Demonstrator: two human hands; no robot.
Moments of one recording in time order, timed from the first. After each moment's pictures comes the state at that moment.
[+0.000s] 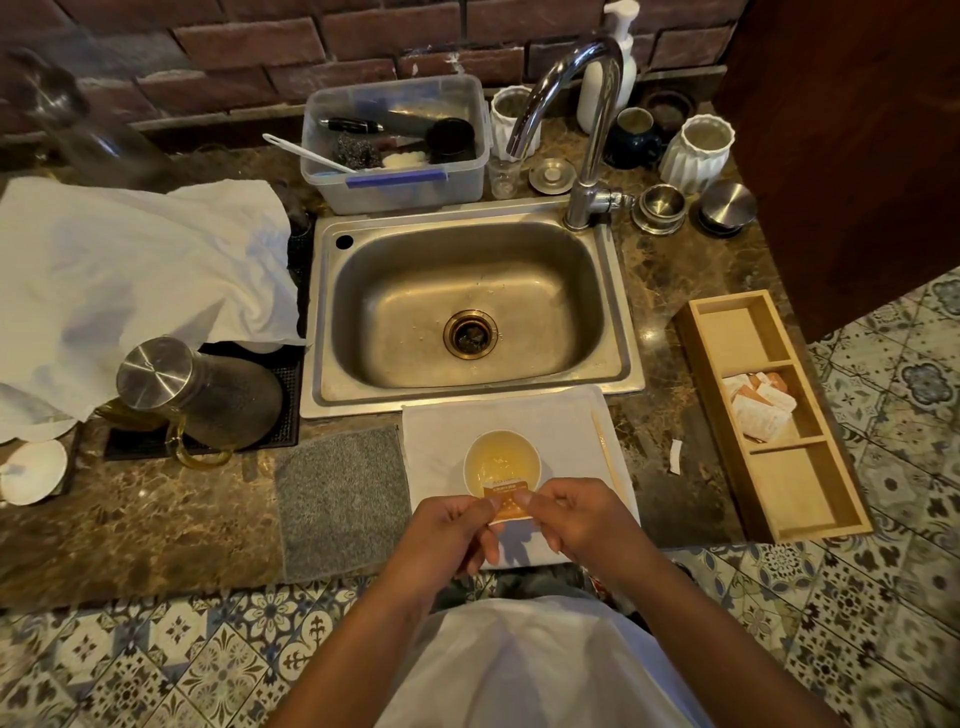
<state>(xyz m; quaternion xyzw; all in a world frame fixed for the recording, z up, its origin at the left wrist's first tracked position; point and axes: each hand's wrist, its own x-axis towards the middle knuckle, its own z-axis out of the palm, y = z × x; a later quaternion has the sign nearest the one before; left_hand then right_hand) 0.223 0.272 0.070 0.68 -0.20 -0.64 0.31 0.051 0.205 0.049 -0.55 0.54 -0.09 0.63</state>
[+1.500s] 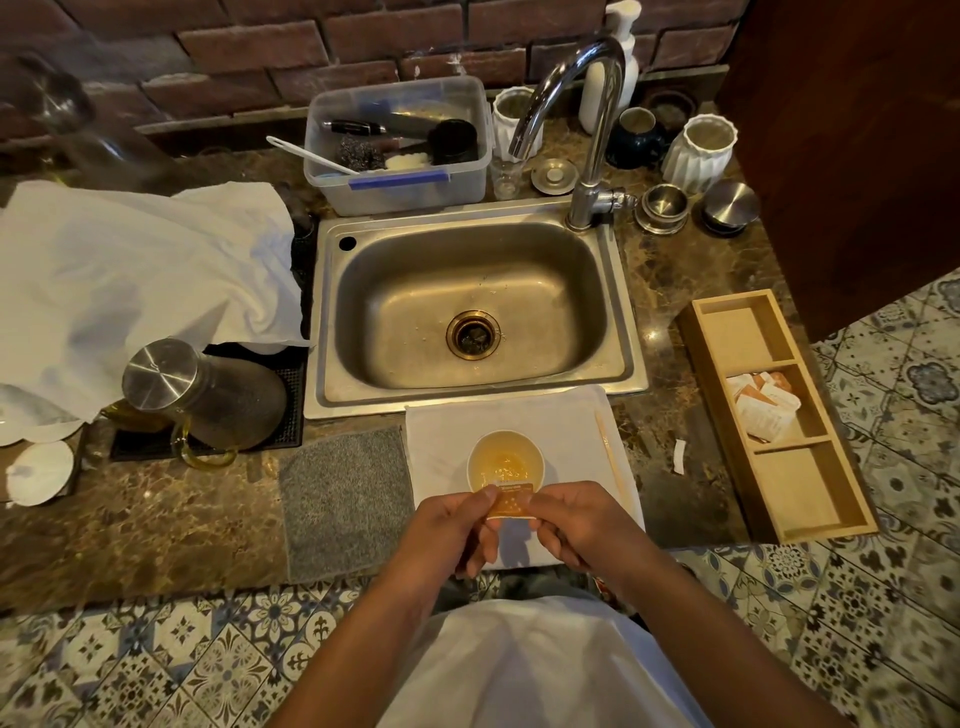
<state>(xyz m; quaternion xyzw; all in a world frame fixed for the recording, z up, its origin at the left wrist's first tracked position) 0.226 0.274 0.070 0.66 -0.19 -0.64 0.34 0.055 0.204 0.066 -0.44 0.53 -0.05 0.72</state>
